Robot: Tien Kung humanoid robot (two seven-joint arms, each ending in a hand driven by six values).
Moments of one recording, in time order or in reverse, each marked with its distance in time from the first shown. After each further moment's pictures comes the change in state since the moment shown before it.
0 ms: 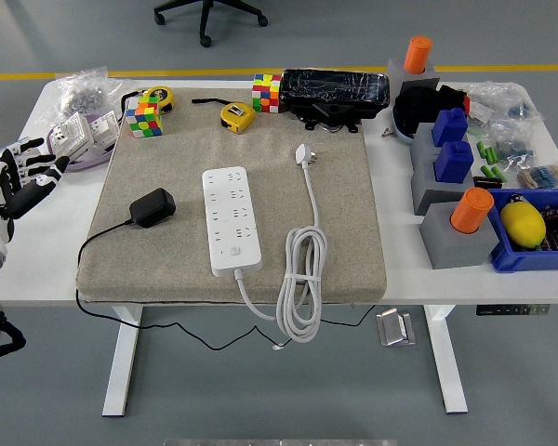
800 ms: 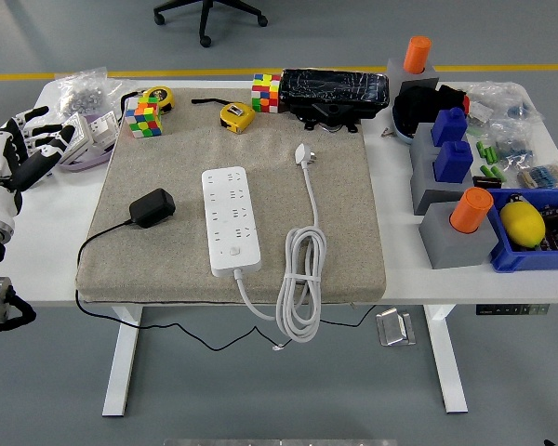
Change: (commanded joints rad) left arm -0.072 -0.025 -0.012 0.001 -0.007 -0.007 0.008; right arm 0.052 -0.013 -0.041 -0.043 0.064 0.003 -0.004
